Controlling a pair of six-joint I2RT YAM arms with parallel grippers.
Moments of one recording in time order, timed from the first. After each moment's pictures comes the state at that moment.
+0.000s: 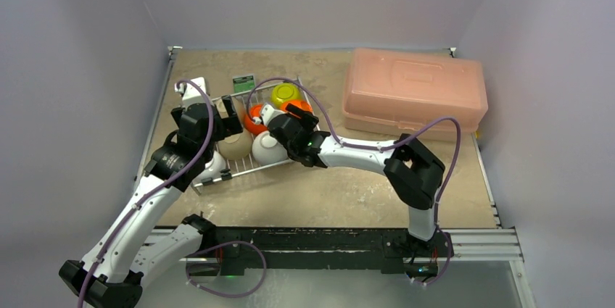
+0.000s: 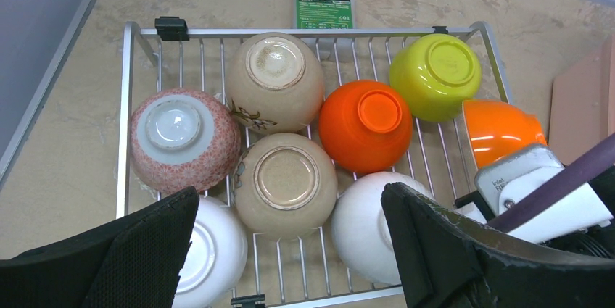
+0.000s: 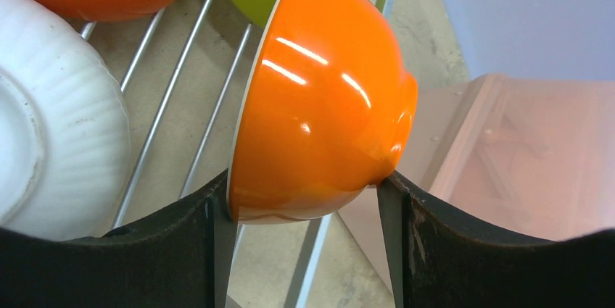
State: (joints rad) left arm -0.45 0.85 0.96 -0.59 -0.53 -0.44; right arm 1.02 1.90 1.32 -0.09 0.73 -0.38
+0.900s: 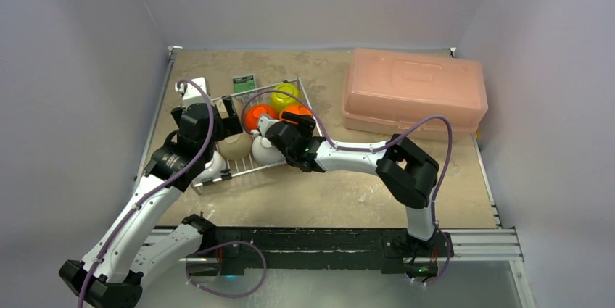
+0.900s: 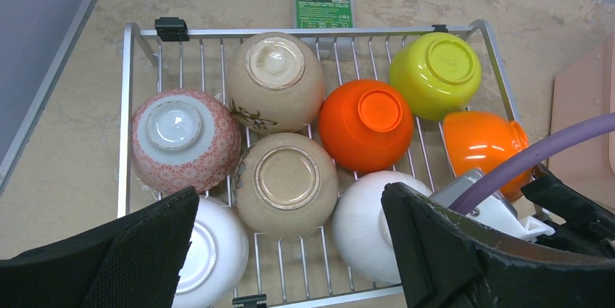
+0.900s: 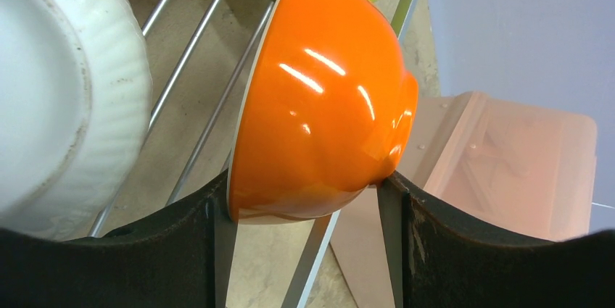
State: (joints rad) left arm -0.45 0.85 0.96 -0.59 -0.53 -0.43; right arm 1.04 1.93 1.28 -0.06 0.77 -0.56
